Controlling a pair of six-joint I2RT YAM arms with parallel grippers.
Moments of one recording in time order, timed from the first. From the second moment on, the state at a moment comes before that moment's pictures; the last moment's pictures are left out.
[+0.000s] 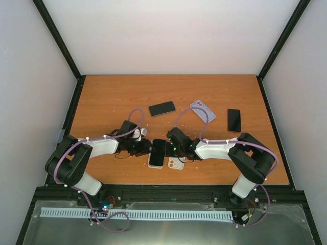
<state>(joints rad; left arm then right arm) -0.48 1.52 0.58 -0.11 0.59 -0.64 0.91 1.66 0.76 -0.01 -0.11 0.85</state>
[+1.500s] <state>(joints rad) -0.52 1.39 0.52 -0.20 0.57 -0.72 1.01 1.57 0.72 -0.01 -0.09 0.99</state>
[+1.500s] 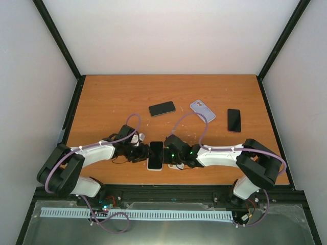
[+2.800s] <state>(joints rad) -0.56 1.35 0.42 -0.09 0.58 -0.85 1.08 1.58 0.68 -0.01 -0.05 1.02</state>
